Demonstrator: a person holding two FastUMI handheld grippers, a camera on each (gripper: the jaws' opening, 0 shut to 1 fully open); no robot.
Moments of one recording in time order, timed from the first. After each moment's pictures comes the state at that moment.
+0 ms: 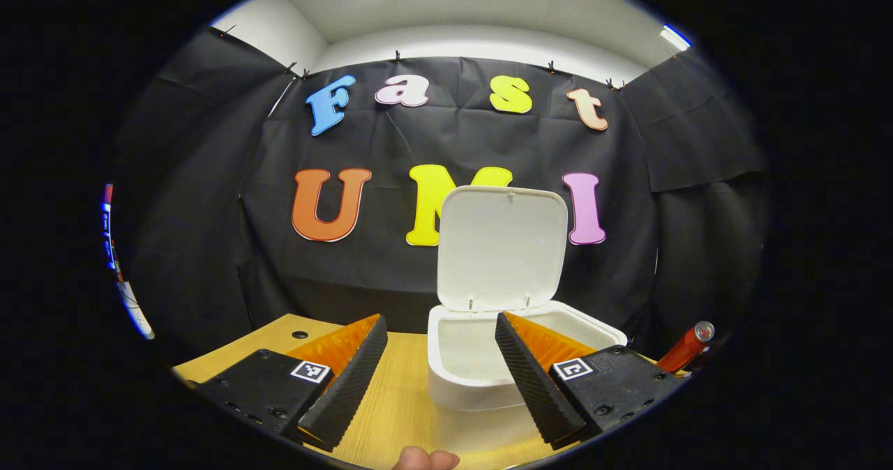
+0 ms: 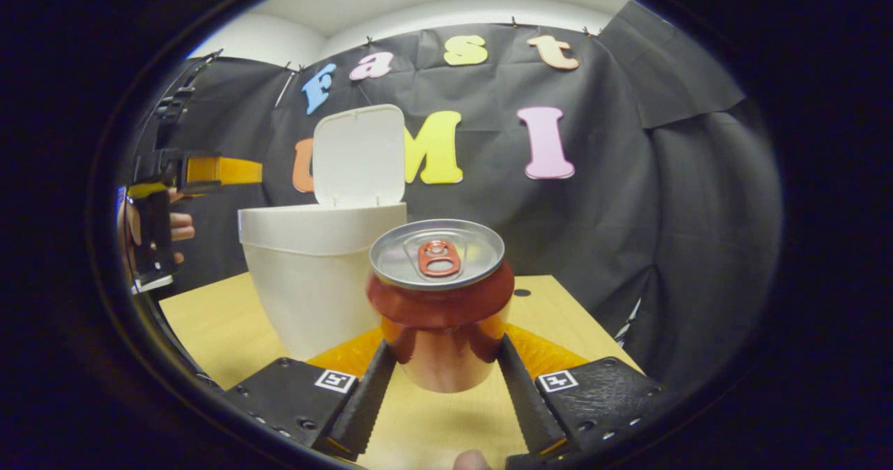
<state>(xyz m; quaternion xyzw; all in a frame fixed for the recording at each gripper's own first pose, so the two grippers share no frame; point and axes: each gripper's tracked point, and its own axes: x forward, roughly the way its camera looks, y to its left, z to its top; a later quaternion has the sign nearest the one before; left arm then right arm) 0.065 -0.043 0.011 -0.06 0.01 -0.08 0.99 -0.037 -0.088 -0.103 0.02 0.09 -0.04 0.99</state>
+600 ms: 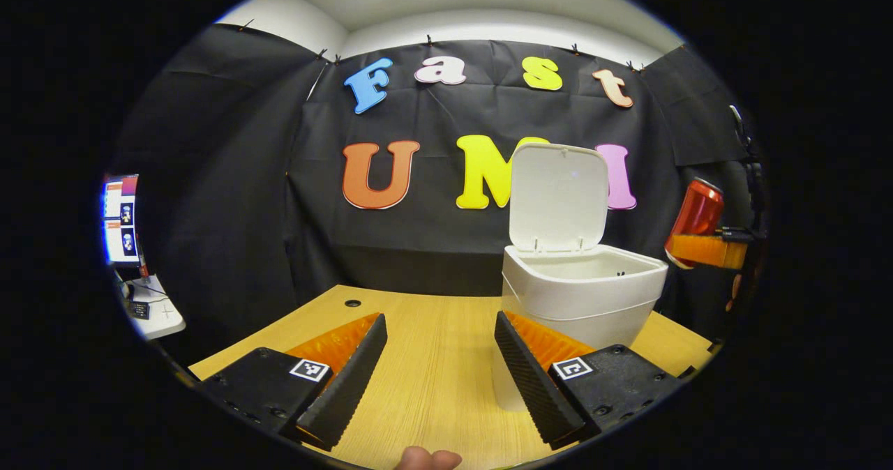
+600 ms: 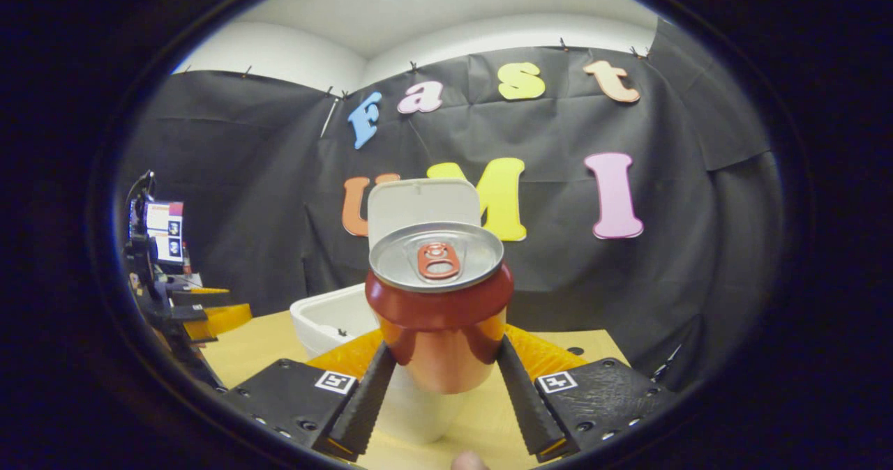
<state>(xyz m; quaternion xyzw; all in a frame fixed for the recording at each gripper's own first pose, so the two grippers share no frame) 0.007 0.040 -0.057 -0.03 0.06 -0.02 1.00 0.033 -0.013 0.014 0.01 0.03 0.05 1.00</state>
